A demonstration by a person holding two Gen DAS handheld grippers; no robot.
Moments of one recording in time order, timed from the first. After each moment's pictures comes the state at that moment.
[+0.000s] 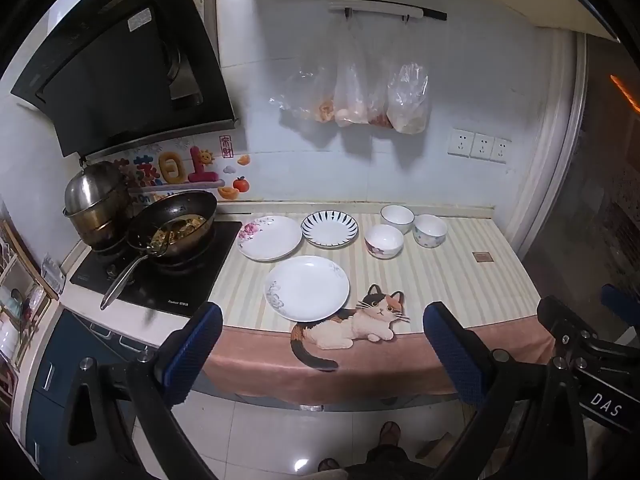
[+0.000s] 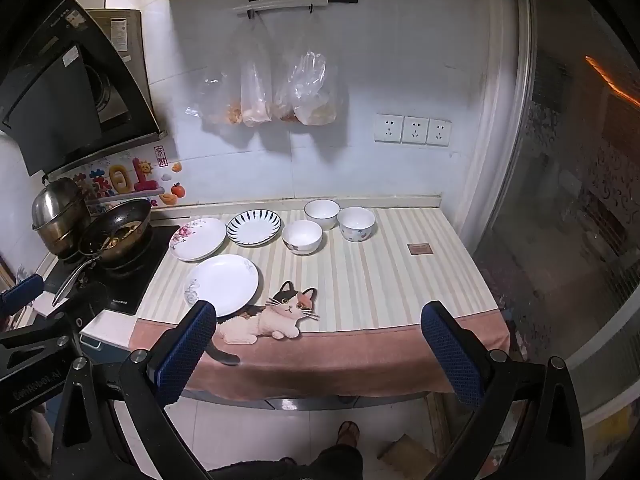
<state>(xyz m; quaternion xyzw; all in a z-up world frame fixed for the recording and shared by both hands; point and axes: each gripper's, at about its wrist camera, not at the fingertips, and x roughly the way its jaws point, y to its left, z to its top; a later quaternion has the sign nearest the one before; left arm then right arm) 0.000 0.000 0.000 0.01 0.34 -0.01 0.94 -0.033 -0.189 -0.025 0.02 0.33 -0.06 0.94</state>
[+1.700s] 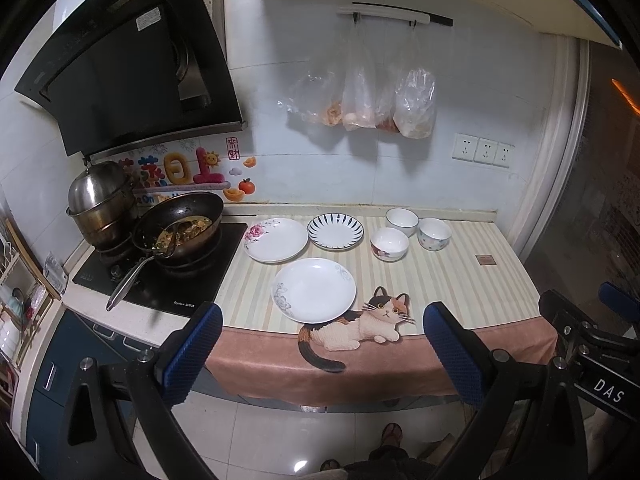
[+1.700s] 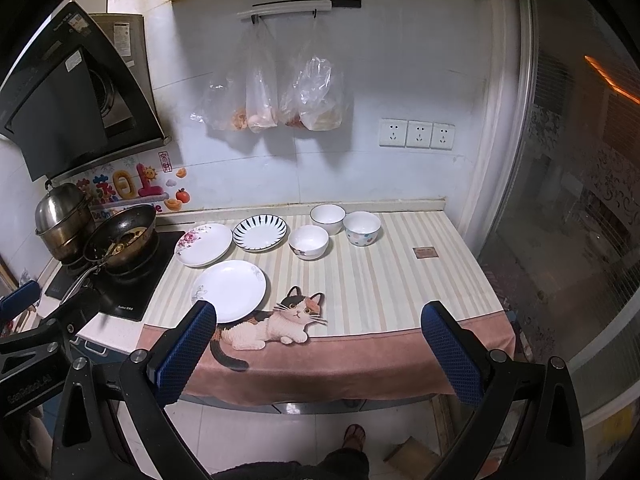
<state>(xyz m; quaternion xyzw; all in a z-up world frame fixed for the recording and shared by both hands) -0.004 0.015 0.004 0.00 0.34 0.00 0.94 -0.032 -0.172 -0.014 0.03 0.32 -0.05 0.94</state>
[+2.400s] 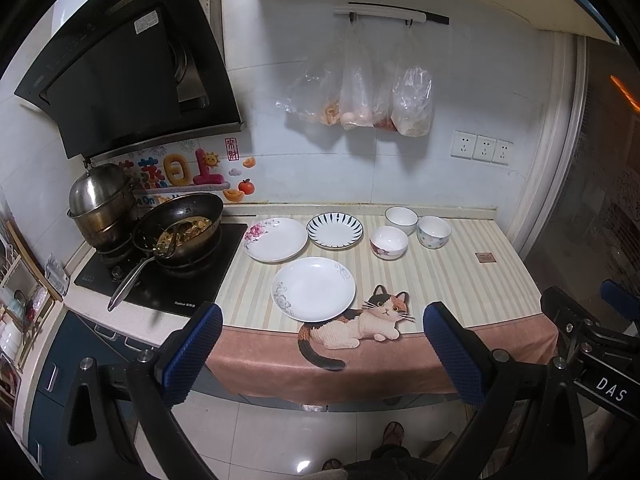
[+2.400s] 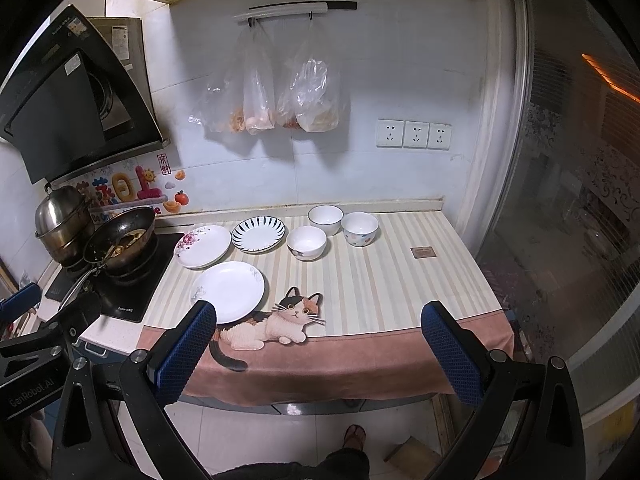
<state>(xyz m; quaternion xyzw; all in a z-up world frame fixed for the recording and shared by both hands) -0.005 0.013 0.003 0.00 0.34 0.00 0.94 -0.034 -0.178 -0.017 0.03 0.32 -0.05 0.94</state>
